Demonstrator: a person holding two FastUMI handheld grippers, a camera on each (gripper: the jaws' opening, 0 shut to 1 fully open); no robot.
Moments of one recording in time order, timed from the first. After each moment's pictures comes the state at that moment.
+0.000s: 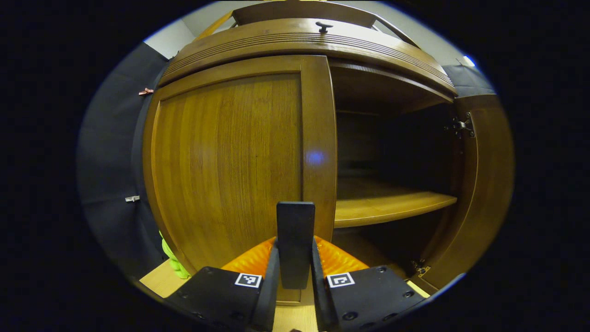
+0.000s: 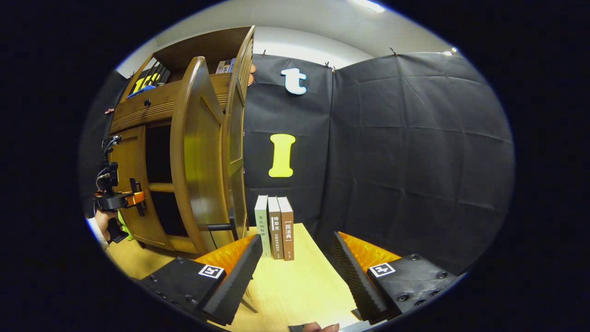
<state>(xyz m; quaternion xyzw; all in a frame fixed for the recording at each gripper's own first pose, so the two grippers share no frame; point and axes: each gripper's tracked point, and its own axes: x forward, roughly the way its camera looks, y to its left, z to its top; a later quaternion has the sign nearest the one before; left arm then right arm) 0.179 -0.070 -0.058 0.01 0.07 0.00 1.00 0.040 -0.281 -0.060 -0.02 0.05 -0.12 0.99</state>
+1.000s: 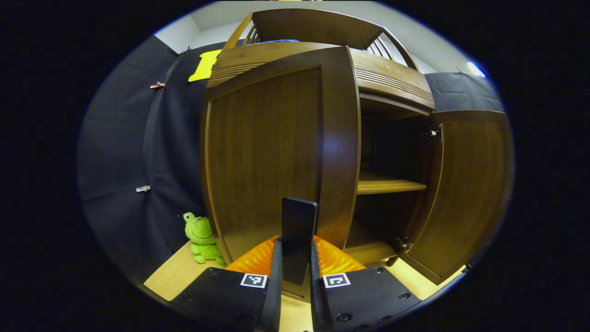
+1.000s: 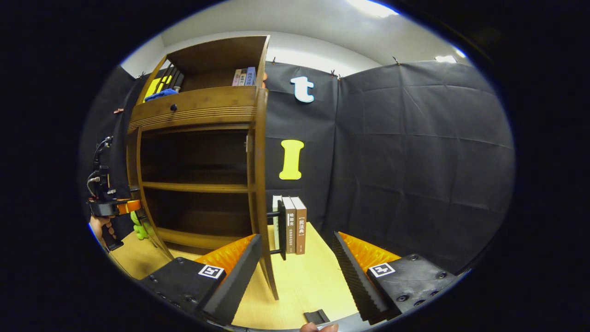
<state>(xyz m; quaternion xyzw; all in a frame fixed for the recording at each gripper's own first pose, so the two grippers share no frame) 0.048 -0.018 -0.053 0.00 0.10 -0.02 0.99 -0.036 -0.204 -0.050 -0.02 0.05 -0.10 0.99</state>
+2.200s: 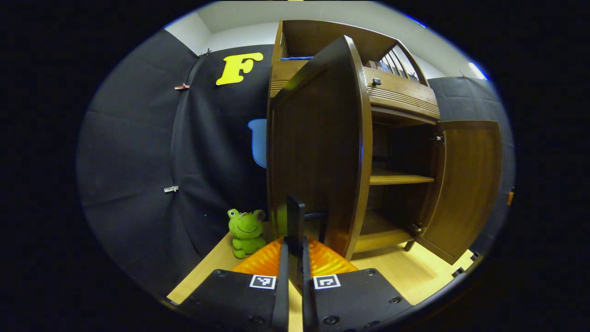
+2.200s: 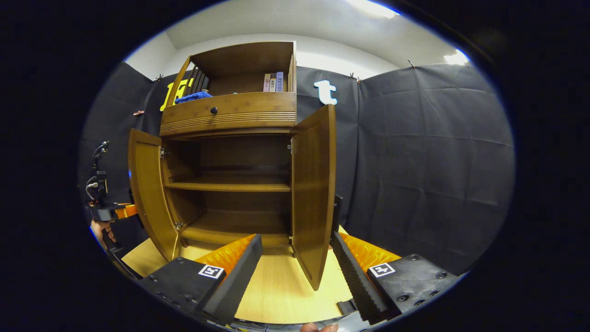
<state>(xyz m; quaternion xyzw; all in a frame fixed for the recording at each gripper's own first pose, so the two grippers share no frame) -0.035 0.092 -0.044 0.01 0.09 0.00 1.00 -0.067 -0.112 -0.051 -0.01 0.04 -0.04 1.00</state>
